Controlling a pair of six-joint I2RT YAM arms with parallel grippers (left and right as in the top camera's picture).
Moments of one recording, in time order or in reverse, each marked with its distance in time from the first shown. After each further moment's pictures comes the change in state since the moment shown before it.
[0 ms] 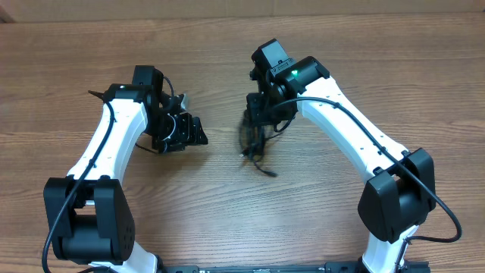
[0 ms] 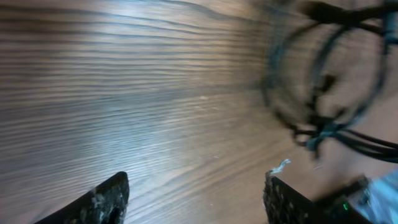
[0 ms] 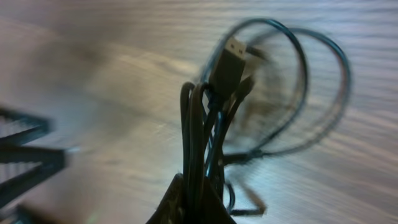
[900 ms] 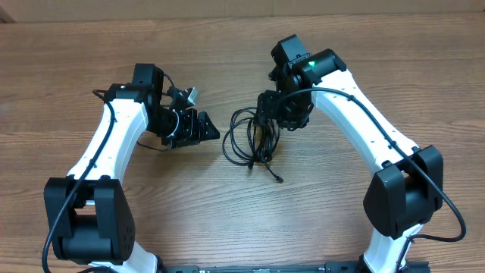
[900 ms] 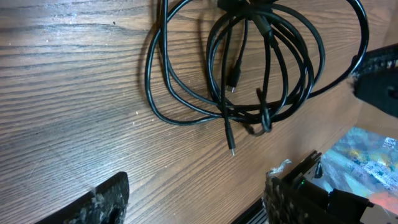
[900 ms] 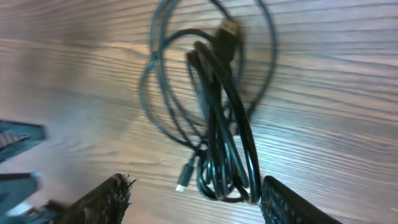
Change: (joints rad) left arm -0.004 0.000 0.000 0.048 0.210 0.066; right arm -0.085 0.000 -0.002 -0.113 -0.027 0.072
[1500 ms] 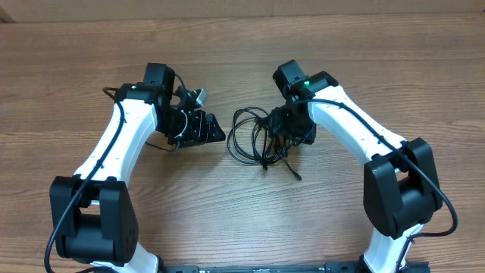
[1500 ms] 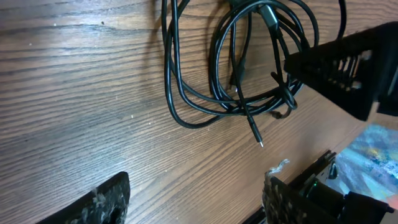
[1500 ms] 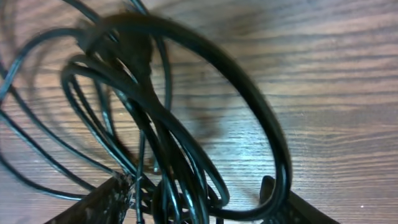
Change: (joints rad) left arm -0.058 0.000 0.000 0.027 -0.052 -0.029; right arm -0.004 0.000 -0.251 0.157 0.185 0.158
